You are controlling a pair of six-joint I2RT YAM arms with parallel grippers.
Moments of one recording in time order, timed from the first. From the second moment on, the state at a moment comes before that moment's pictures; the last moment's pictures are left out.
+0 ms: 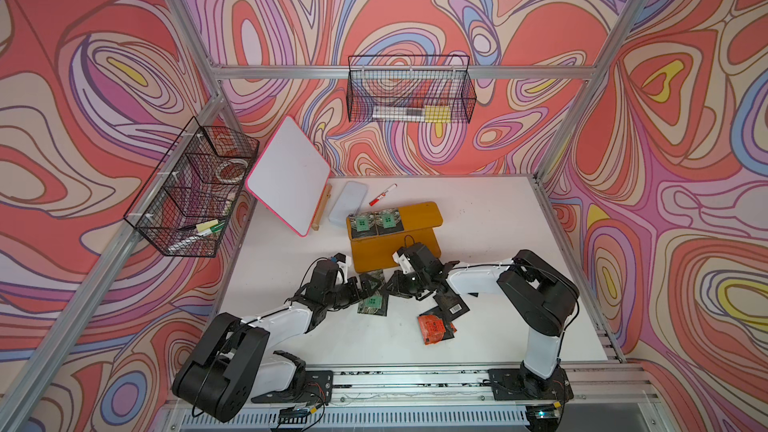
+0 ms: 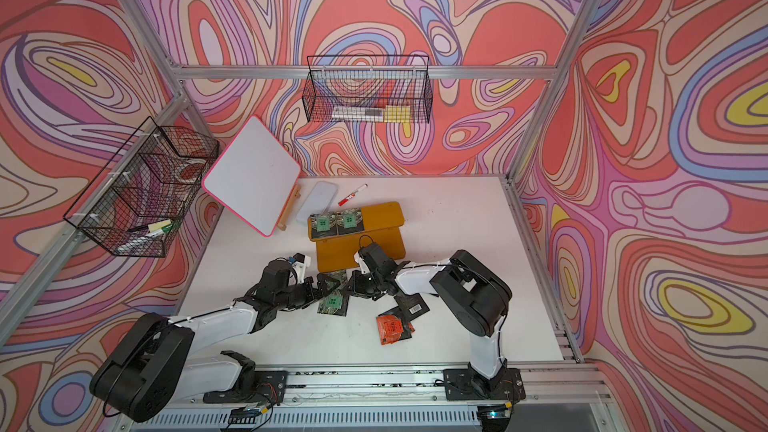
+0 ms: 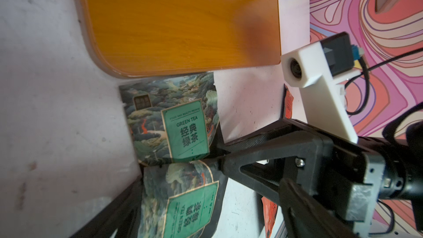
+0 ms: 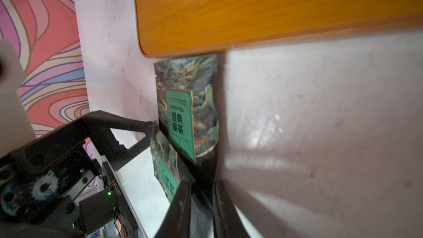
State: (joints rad) left arm -0.37 1.29 0.30 0.27 0.49 -0.80; right arm 0.78 1.88 0.93 0.10 -0.46 0.83
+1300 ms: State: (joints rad) left arm -0.37 0.81 0.18 0.06 0.39 -0.87; right arm 0.77 1.65 0.78 0.20 -0.45 0.95
